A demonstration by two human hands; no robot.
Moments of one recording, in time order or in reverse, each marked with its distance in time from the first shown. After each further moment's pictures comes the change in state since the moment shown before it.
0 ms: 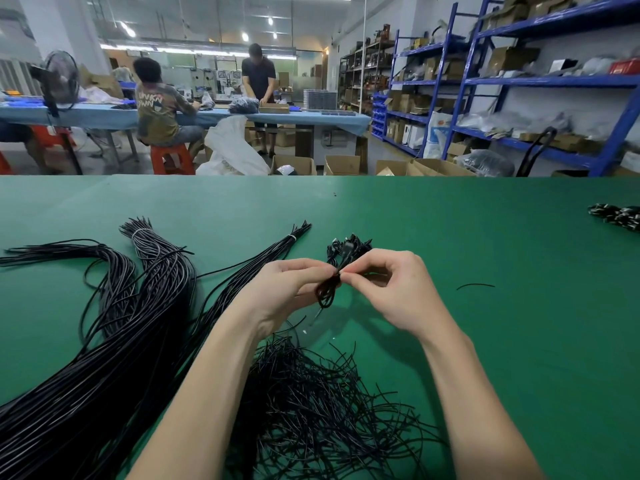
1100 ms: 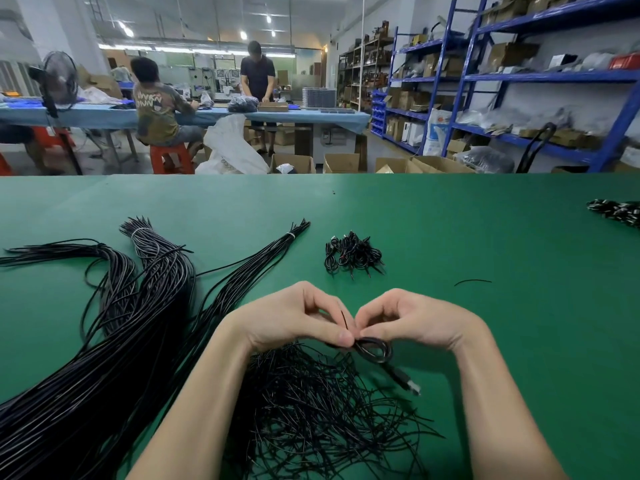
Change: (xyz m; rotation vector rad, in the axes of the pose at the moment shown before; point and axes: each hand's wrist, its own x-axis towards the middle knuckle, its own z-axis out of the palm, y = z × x) left_hand -0.018 -0.009 -0.005 0.372 -0.607 0.126; right_hand -0.013 0.021 -0.030 0.288 -0.828 0.285
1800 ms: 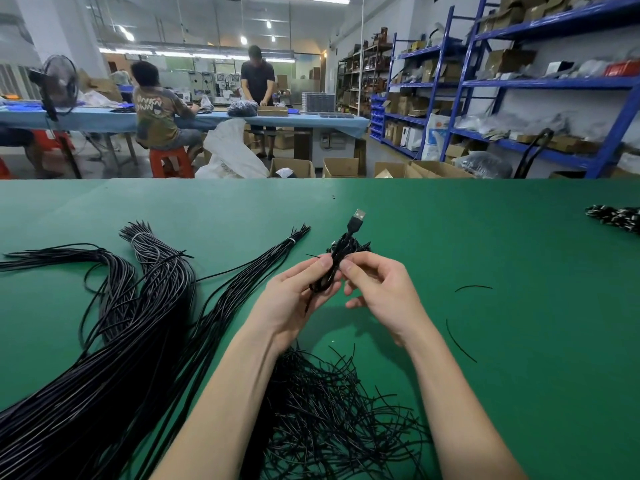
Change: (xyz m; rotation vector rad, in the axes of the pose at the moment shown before) left_hand 0.028 -0.007 0.005 -0.806 0.618 0.075; right_hand 0.046 -0.015 0.028 0.309 0.748 -0.238
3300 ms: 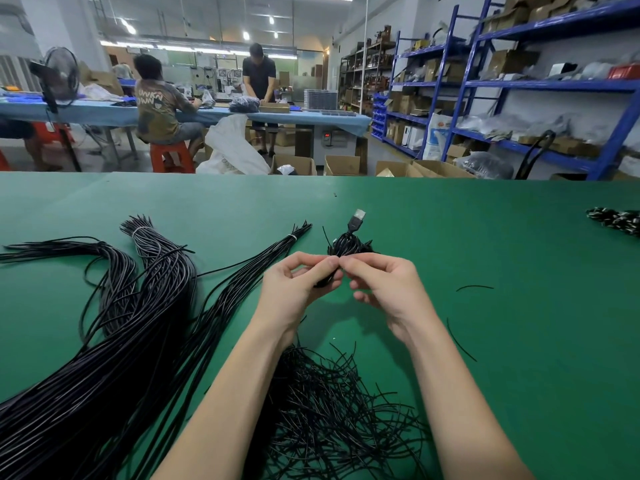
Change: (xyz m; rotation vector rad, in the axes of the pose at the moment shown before) left_hand 0.001 -0.005 0.002 0.146 0.110 0.213; right_hand 0.000 -0.015 0.006 0.100 0.144 0.195
